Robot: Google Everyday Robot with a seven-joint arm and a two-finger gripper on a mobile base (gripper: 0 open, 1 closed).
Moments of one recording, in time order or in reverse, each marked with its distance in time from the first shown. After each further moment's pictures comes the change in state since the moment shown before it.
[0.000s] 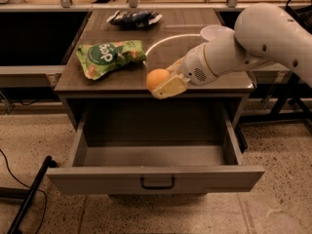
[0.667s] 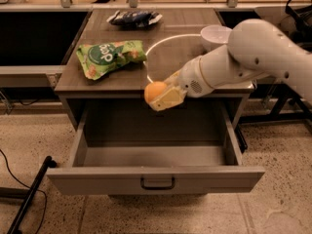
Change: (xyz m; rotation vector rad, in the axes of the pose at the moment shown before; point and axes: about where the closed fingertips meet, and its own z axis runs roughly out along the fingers) arm 0.022 0.012 0.019 -0.034 0.016 0.026
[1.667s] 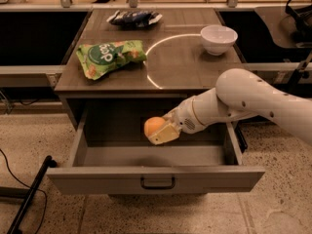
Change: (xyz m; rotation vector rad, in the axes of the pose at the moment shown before) arm 0.085 0.039 0.058 -0.041 0.060 0.118
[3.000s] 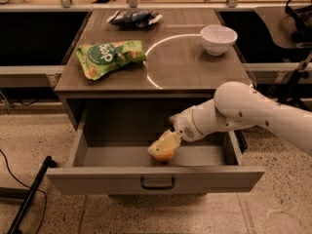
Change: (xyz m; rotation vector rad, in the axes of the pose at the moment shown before) arm 0.029 -0.002 0.024 -0.014 0.008 0.063
